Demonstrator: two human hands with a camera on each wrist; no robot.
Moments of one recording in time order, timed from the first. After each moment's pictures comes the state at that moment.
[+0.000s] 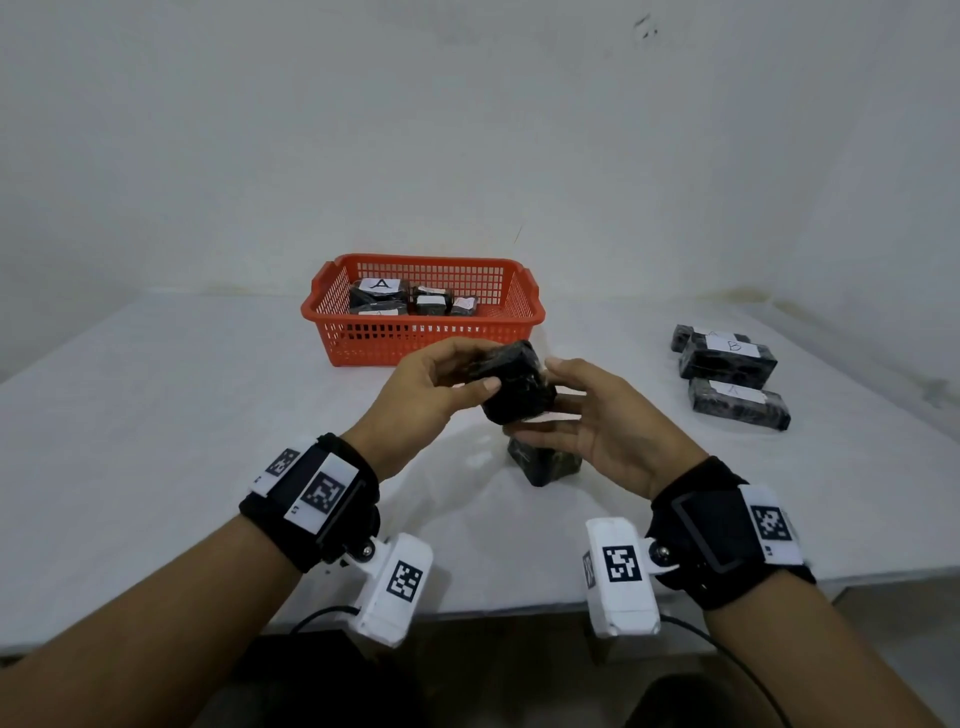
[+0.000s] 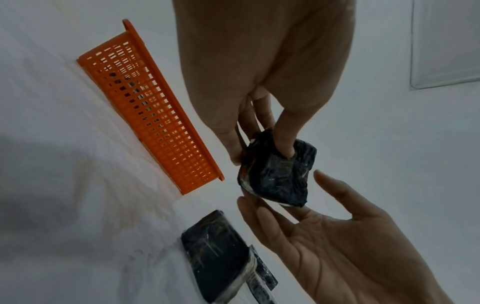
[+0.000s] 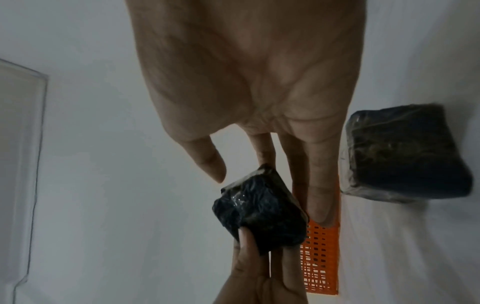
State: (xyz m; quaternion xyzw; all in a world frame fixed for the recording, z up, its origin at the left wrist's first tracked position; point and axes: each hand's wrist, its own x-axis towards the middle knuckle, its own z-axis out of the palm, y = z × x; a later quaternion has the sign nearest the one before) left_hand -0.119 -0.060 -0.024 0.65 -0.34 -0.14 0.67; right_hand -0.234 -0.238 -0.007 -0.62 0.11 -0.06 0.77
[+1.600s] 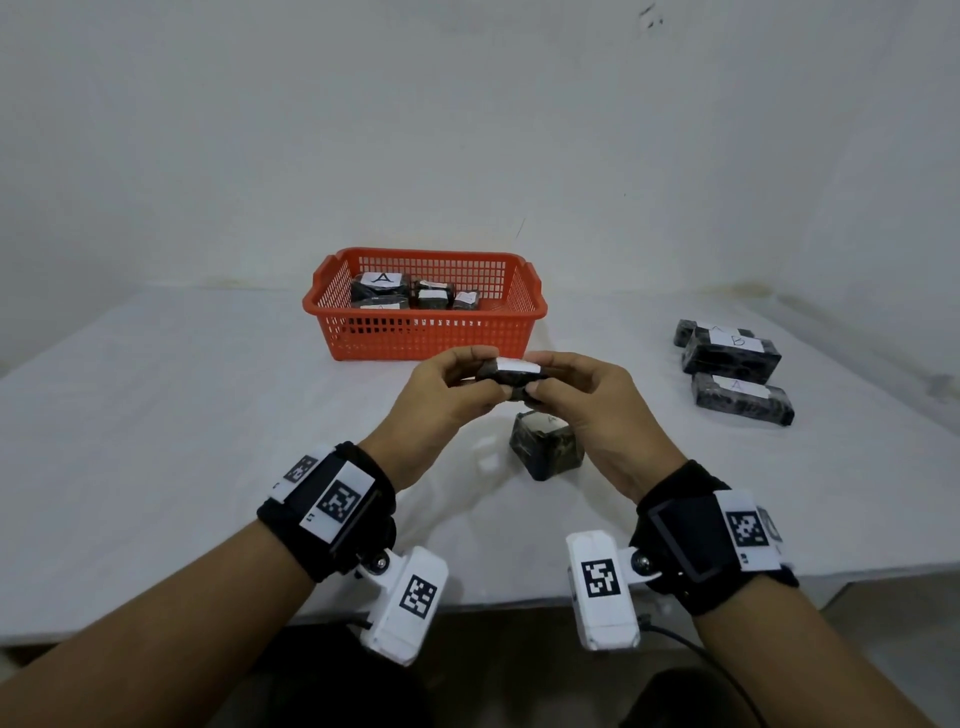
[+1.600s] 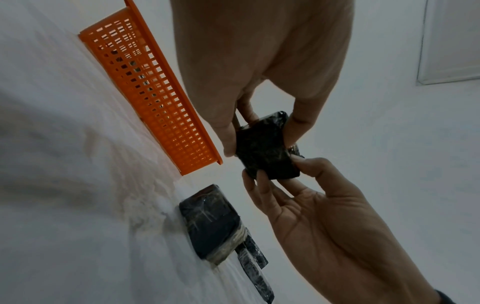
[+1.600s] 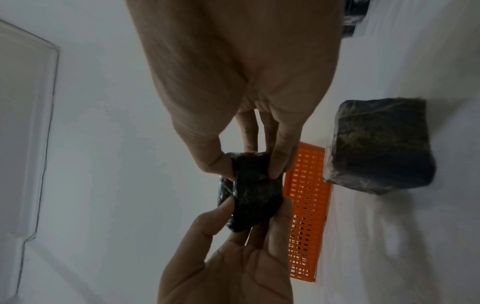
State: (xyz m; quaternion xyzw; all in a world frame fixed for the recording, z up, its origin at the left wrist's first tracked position) left_hand -0.134 -0.072 -0.028 0.62 -0.23 -0.19 0.72; right_hand -0.222 -0.237 -0.029 -0.71 0.08 -0.21 0.67
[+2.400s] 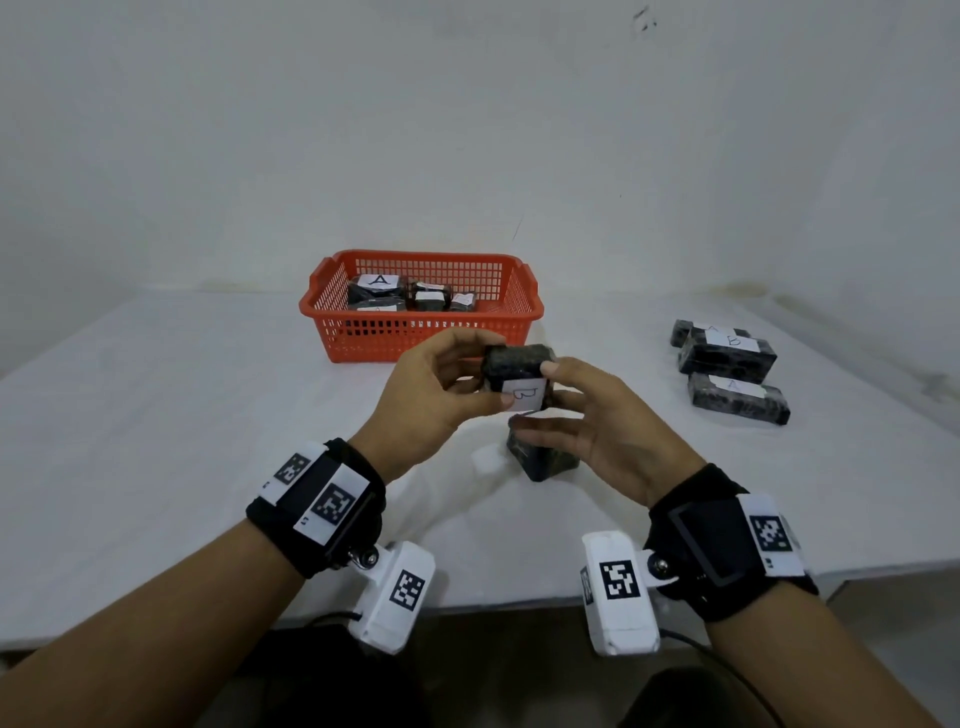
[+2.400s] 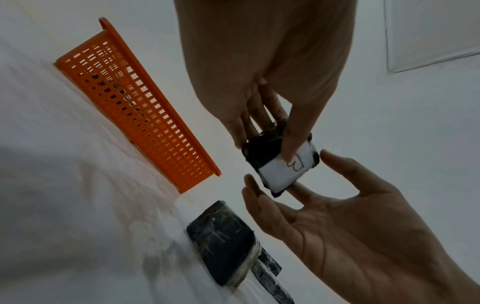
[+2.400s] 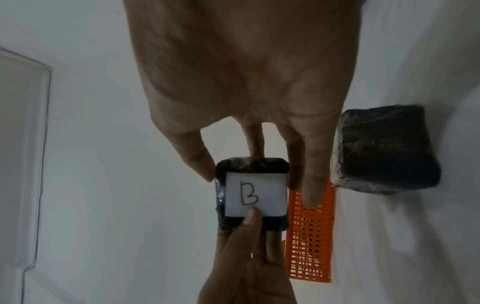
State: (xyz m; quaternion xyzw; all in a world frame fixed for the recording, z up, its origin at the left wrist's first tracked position) left_hand -0.133 -0.064 -0.021 0.64 -0.36 -0.10 0.67; right_hand -0.240 -0.235 -0.014 -0.62 0.10 -0.10 0.77
